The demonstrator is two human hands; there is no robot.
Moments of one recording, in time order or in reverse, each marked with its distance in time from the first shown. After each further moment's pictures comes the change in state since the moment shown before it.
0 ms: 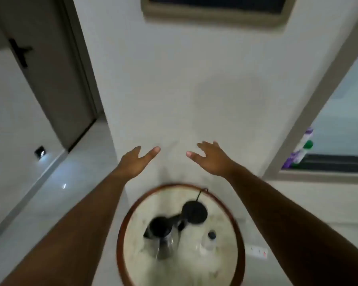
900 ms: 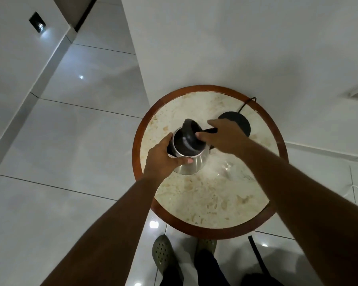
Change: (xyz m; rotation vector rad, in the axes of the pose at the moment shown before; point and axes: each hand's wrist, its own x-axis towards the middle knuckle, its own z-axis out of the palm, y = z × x) left_hand -0.038 -0.248 0.201 -0.159 -0.088 -0.080; right_hand 0.028 0.098 0.266 0.062 -0.399 0.119
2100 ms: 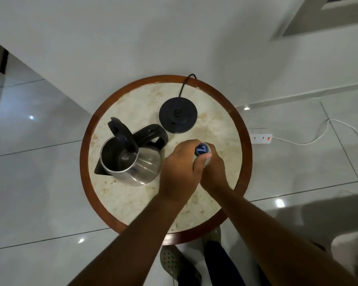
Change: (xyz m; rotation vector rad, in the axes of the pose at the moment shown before) left_hand -0.027 0.097 0.162 0.343 -0.006 0.538; right_hand -0.060 0.167 0.086 0.606 0.502 0.129
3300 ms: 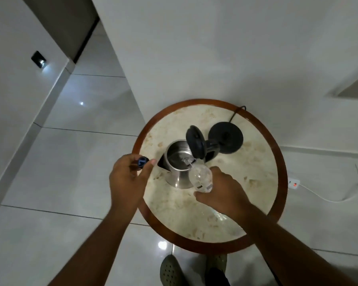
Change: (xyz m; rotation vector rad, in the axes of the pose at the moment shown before) left_hand -0.073 -0.122 -0.167 -0.176 0.421 -0.609; right_hand -0.039 -0.106 0.033 -0.563 -0.379 -0.140
